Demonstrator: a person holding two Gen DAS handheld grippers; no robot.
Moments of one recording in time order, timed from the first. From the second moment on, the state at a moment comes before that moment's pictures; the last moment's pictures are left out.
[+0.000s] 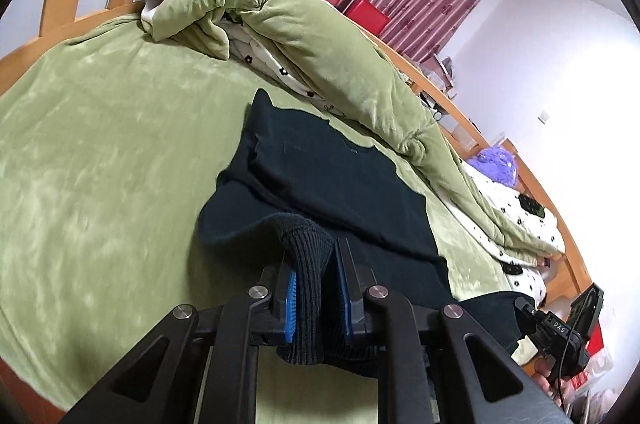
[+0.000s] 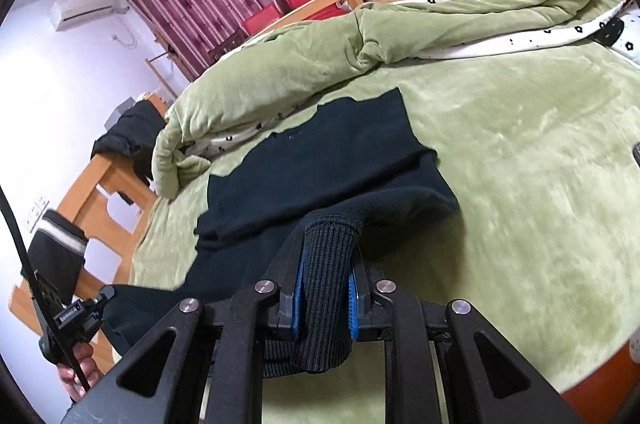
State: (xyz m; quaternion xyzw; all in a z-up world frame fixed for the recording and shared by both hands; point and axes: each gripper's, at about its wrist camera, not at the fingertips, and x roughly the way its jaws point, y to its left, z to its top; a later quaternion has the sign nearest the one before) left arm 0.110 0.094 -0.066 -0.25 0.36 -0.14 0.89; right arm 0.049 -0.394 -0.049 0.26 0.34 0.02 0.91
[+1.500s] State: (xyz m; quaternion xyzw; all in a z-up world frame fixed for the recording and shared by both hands) left arm 0.288 0.040 -0.122 -0.17 0.42 -0.09 0.89; right arm 0.243 -0.424 -0.105 0.14 0.38 -0.05 0.91
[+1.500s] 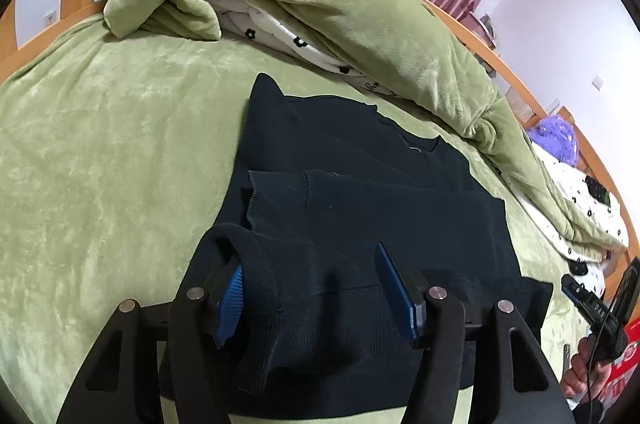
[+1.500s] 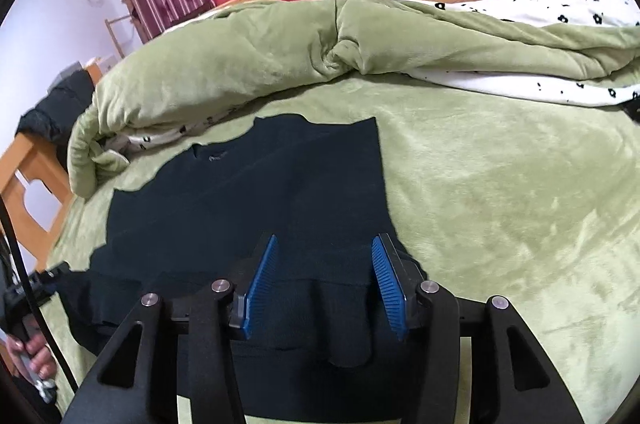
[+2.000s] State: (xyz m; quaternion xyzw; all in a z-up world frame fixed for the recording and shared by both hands) left arm 0.230 0.062 -0.129 -0.15 0.43 -0.06 0.89; right arm 0.198 -0.408 -0.117 0.12 0.40 -0.04 0.91
